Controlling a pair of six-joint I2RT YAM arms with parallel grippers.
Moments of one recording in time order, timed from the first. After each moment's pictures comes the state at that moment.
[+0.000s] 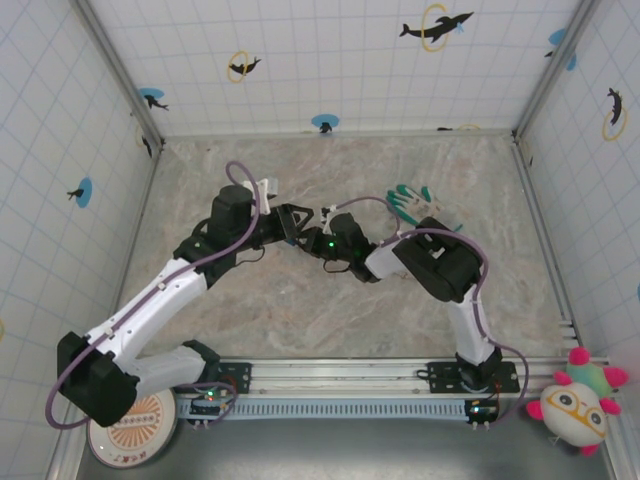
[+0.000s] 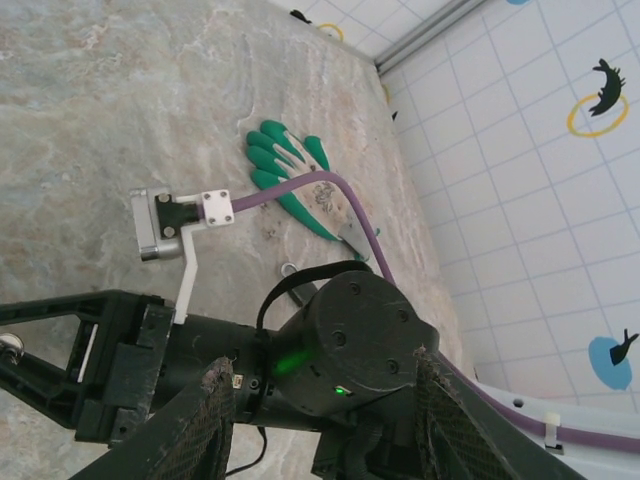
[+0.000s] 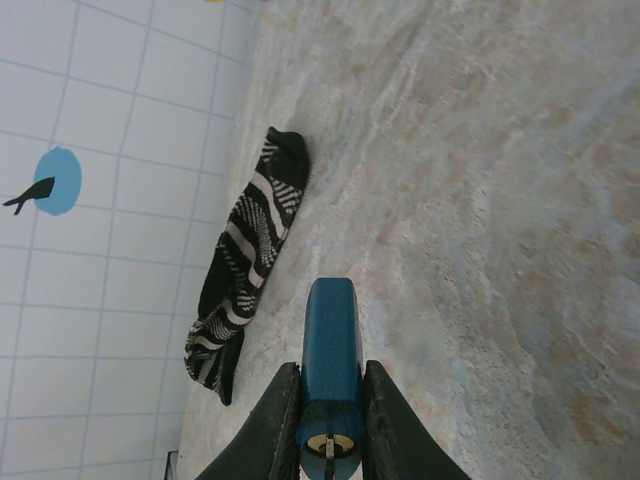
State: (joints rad) left arm -0.57 1.12 0.90 -0.23 0.35 -0.74; right arm 0.82 2.13 0.98 0.79 -0.30 1.11
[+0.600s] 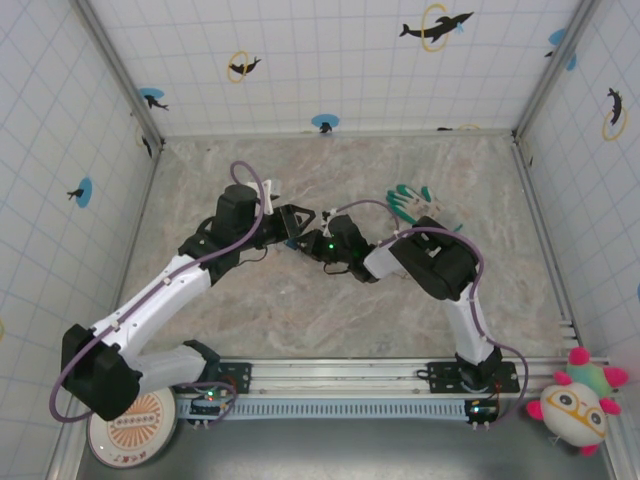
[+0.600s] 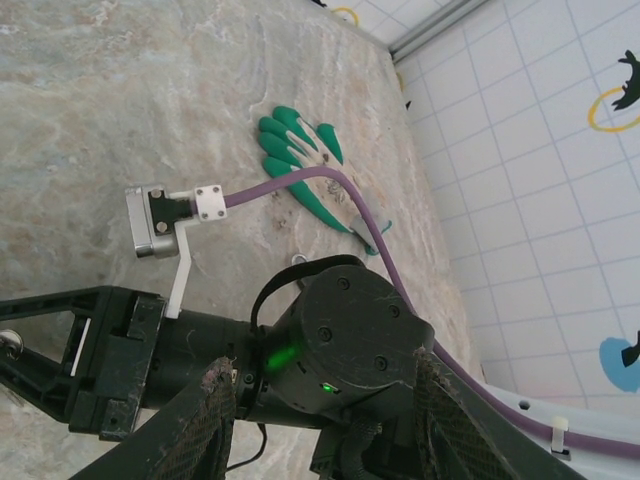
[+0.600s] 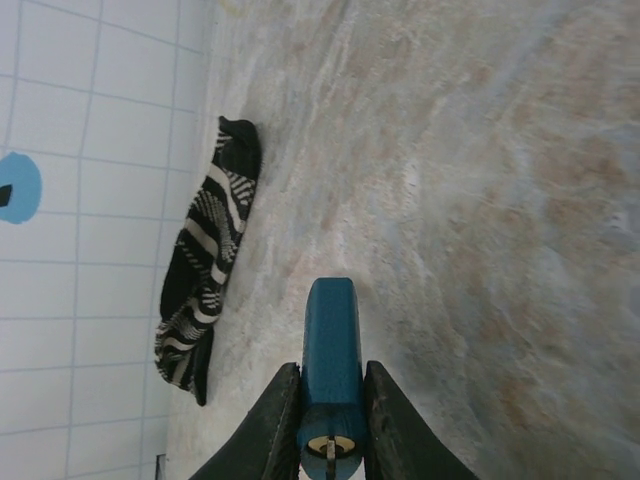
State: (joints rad) left arm -0.57 1.15 0.90 -0.23 0.36 -0.75; right arm 0.81 2.15 0.99 0.74 -0.29 1.13
